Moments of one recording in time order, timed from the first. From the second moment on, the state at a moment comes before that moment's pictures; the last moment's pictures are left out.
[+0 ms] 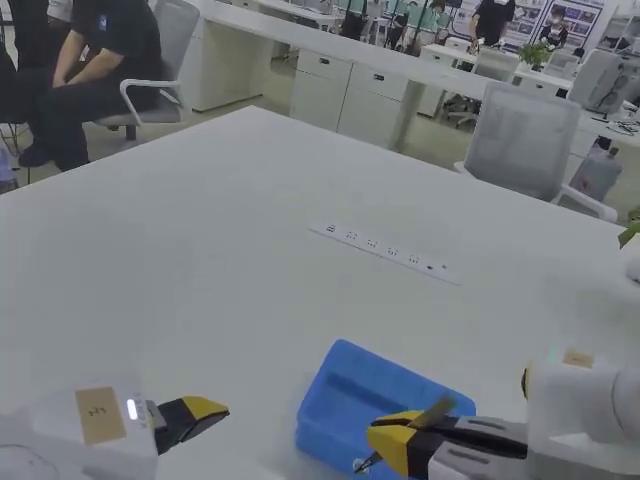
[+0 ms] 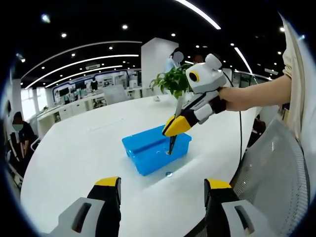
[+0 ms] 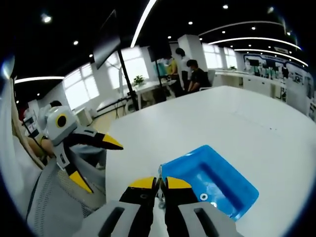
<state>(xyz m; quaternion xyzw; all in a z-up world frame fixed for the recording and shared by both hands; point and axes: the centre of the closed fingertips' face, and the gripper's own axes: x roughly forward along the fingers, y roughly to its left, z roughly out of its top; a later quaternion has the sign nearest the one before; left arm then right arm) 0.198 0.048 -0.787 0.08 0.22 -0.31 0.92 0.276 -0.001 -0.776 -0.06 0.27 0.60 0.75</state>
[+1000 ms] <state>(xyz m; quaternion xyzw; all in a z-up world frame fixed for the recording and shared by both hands) 0.197 0.048 -0.787 0.08 0.22 -0.31 0.92 0.325 0.011 -0.776 -0.06 0.28 0.56 0.77</state>
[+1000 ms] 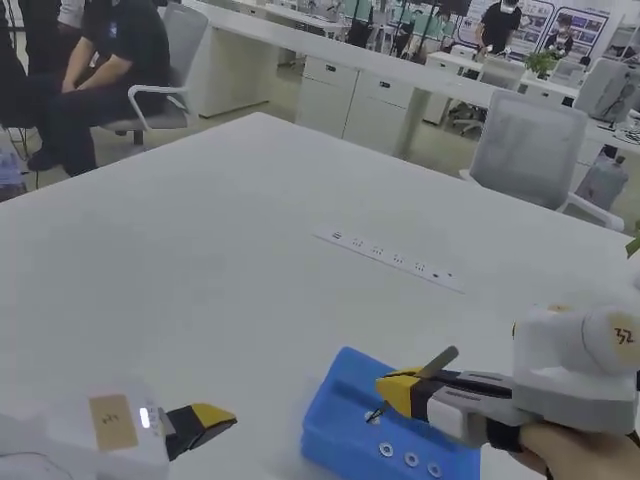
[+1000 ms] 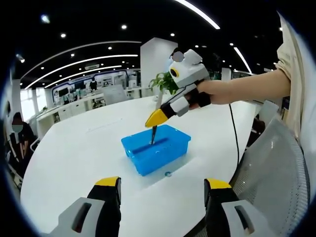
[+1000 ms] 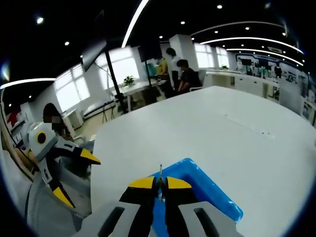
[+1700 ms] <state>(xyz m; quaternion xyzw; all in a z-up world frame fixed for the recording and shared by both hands) 0.198 0.050 -0.786 0.08 0.22 -0.30 0.92 0.347 0.015 -0.814 -0.09 0.33 0.54 0.77</state>
